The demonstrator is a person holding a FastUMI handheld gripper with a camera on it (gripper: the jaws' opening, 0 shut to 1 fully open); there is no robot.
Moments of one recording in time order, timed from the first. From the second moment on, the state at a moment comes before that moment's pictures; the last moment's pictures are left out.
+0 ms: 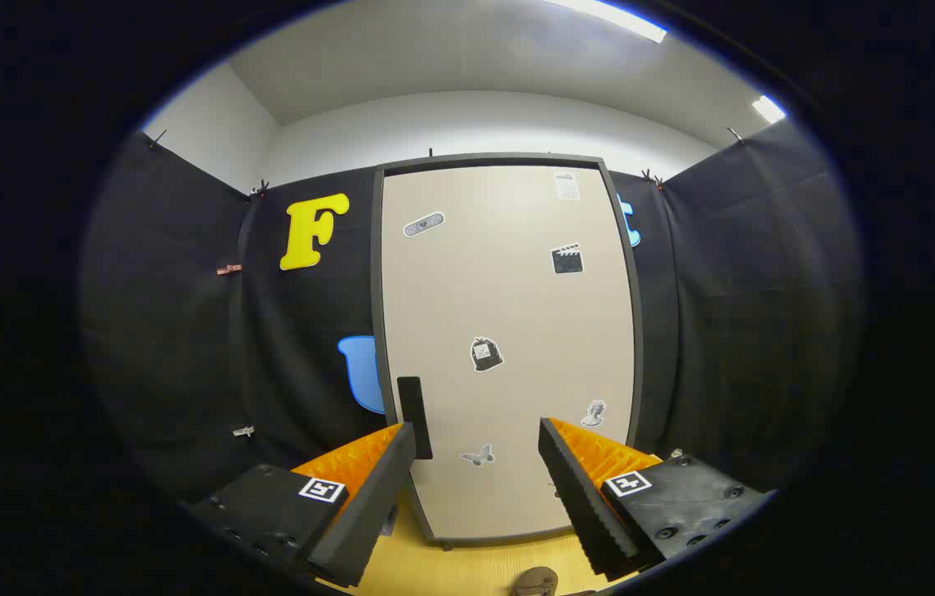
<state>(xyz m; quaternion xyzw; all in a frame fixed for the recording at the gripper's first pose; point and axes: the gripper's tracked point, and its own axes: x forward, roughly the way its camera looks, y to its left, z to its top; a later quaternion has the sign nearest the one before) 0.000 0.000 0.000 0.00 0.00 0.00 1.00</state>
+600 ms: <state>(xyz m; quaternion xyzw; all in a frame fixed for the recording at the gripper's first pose) 0.003 0.004 -0.001 0.00 0.00 0.00 1.00</state>
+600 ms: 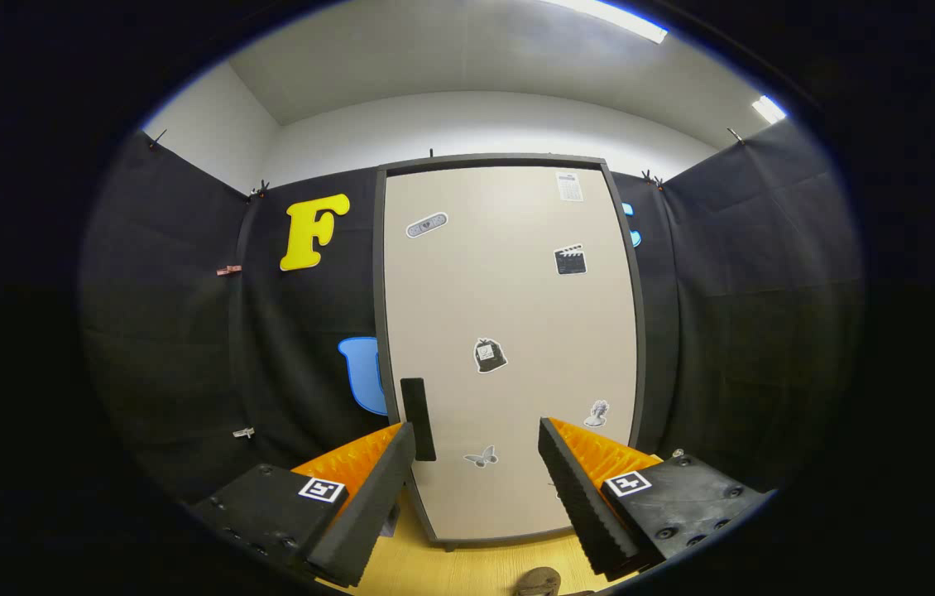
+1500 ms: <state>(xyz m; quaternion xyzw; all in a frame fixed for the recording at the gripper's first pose) 0.086 0.070 -0.062 0.01 0.05 0.04 1.00</state>
